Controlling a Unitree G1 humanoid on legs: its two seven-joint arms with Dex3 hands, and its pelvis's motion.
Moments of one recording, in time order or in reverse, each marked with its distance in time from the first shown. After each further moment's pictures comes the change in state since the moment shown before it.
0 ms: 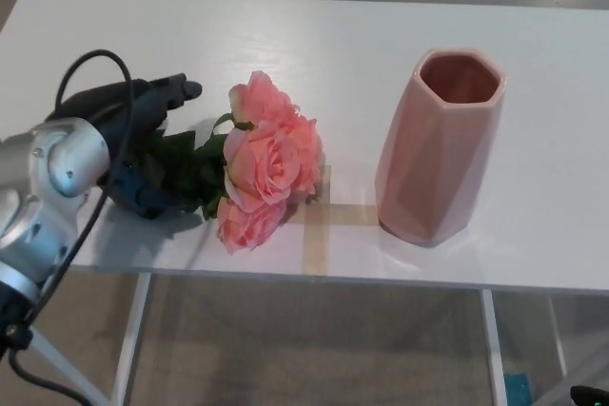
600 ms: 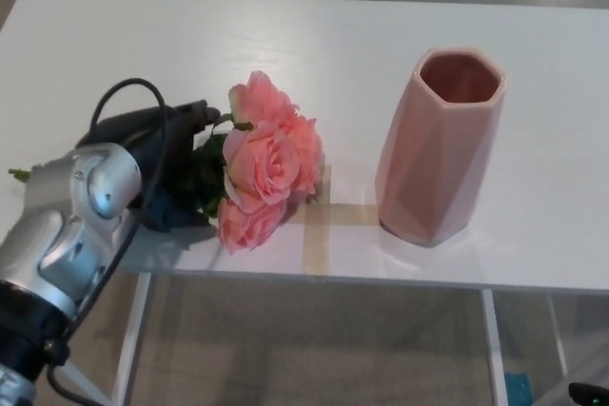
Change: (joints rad) left_arm 0.031 -0.090 -0.009 0.029 0.061 0.028 0.029; right_arm -0.007 -0.001 -0.004 0.000 0.003 0.001 0.009
